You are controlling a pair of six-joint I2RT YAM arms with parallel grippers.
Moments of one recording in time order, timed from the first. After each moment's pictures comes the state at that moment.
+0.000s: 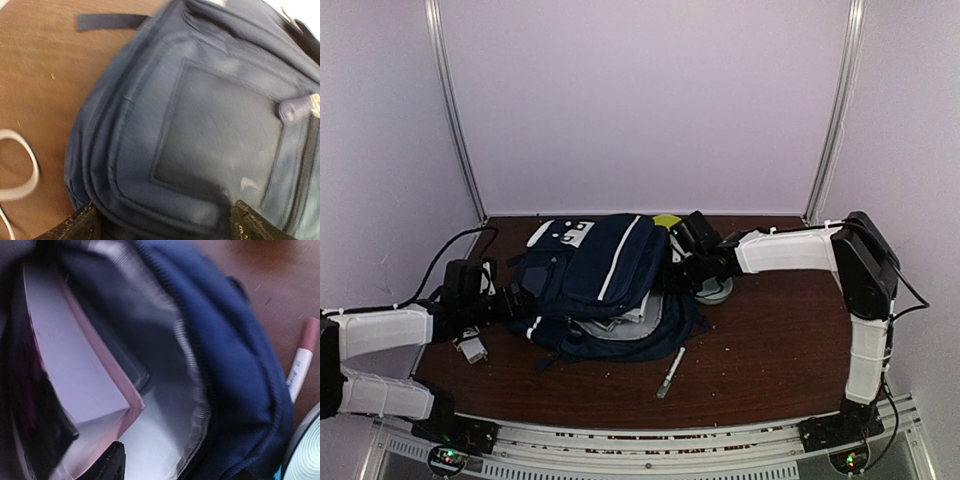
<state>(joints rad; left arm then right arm) -0.31 1.14 0.41 0.07 0.06 -0.57 0.76 1.98 1.39 -0.25 -0.11 0.63</state>
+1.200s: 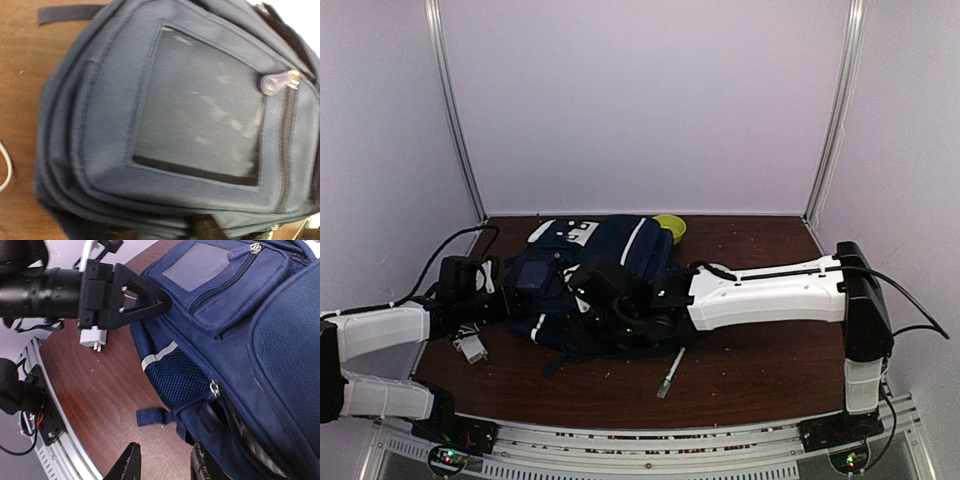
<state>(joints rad) -0.27 1.11 0.42 0.02 0.24 -0.56 1.26 2.02 1.67 -0.33 0.18 0.49</state>
